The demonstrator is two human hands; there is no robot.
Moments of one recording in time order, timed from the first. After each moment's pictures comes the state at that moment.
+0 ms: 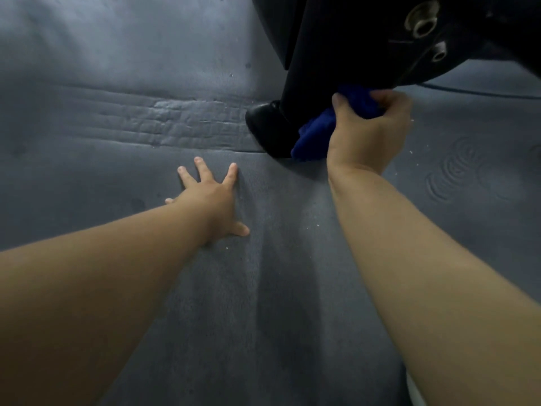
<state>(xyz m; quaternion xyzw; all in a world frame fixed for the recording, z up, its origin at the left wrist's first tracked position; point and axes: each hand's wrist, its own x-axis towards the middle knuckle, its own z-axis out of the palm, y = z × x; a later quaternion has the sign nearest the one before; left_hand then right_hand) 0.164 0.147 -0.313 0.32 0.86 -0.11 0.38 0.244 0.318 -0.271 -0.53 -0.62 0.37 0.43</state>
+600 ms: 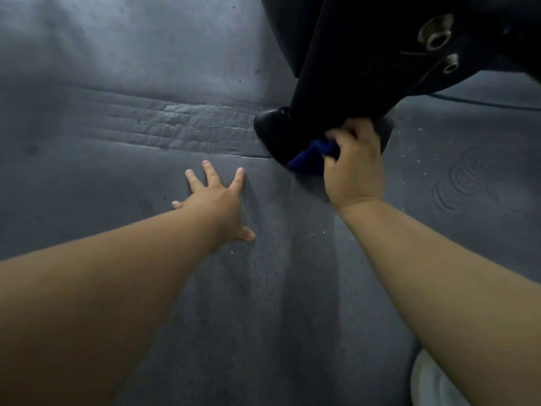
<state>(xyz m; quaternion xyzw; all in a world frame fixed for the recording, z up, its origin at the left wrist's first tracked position) 0.165 0.145 -0.314 0.31 0.87 -0.08 0.38 0.265 0.327 -0.307 -0.34 -0.91 0.15 0.20</state>
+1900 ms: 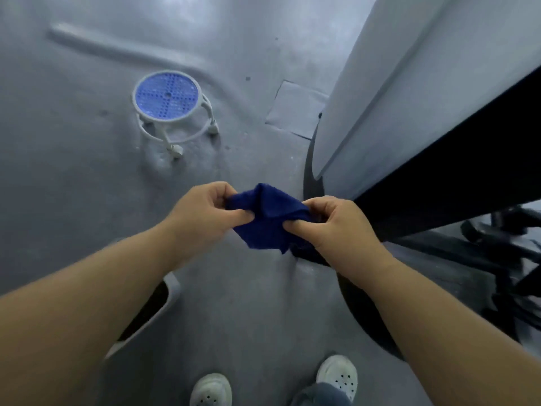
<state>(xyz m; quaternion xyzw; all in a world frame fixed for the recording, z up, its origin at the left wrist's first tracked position) 0.111 0.029 0.236 0.04 0.77 0.54 0.33 0.205 0.220 0.267 -0.19 -0.81 0.55 -0.10</state>
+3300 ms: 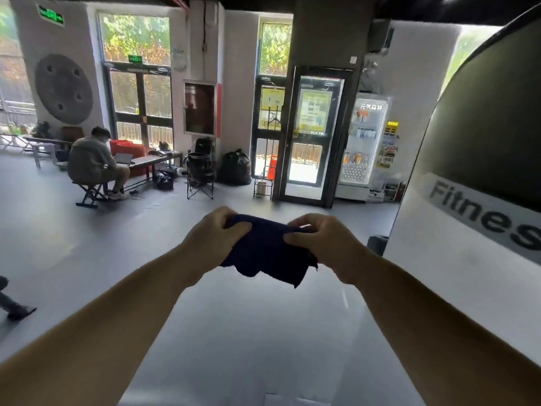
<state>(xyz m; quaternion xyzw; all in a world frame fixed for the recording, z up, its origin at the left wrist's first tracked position) -0.381 0.136 0.833 0.29 0.78 0.56 0.05 -0.278 0.322 0.846 -0.11 -0.82 0.54 0.16</state>
